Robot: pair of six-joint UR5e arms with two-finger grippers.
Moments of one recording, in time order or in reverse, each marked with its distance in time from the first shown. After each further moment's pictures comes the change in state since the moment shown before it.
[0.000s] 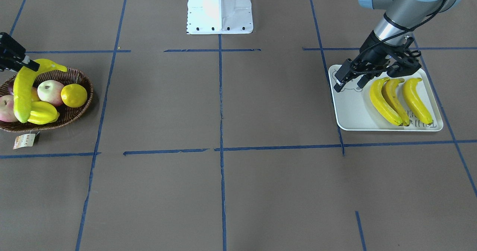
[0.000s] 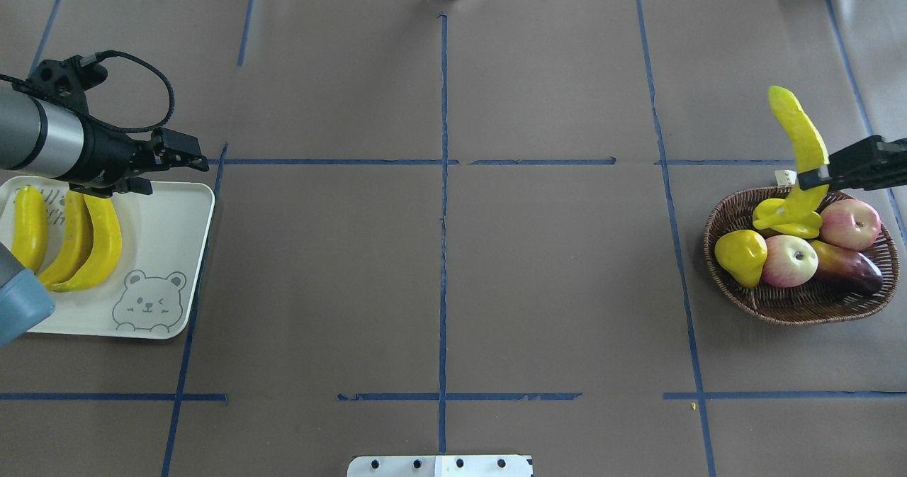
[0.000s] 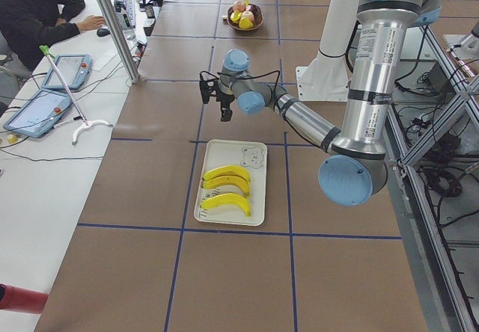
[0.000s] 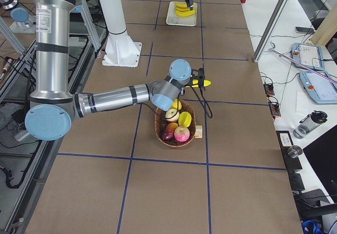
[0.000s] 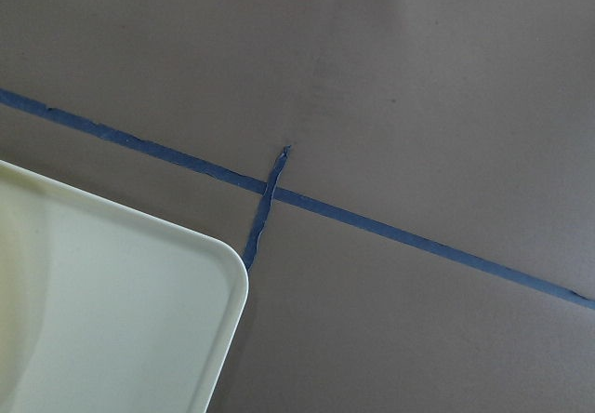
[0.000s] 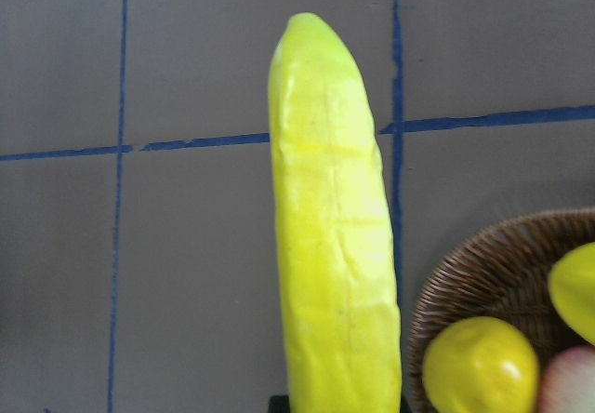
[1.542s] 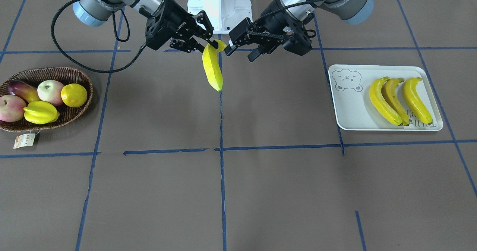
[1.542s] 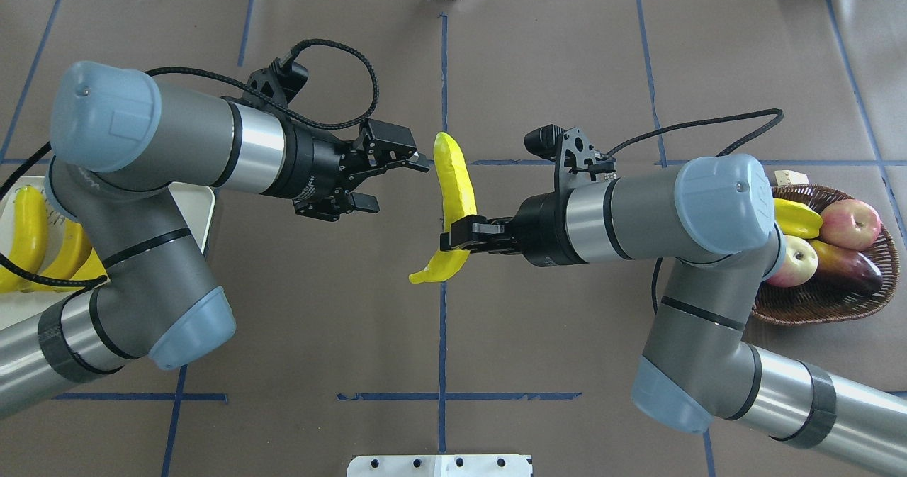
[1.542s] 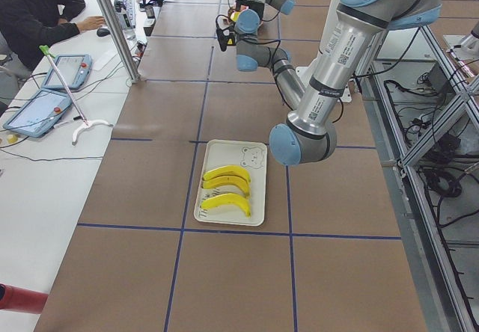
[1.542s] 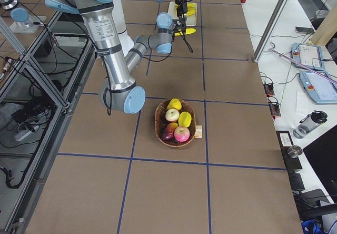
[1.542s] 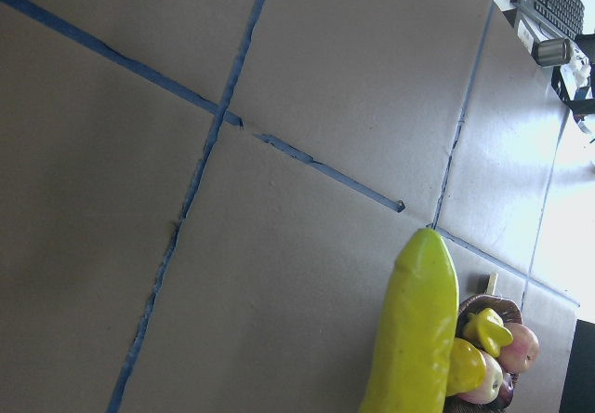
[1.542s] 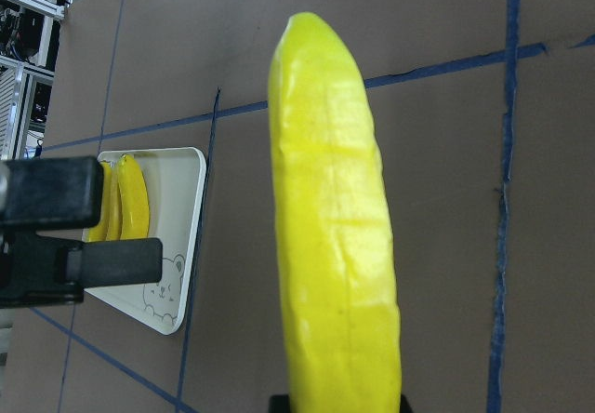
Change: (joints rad) left arm 0.211 -0.394 0.110 -0.253 0.012 -0.422; right arm -0.669 0.433 0.061 -0.043 -0.680 0.349
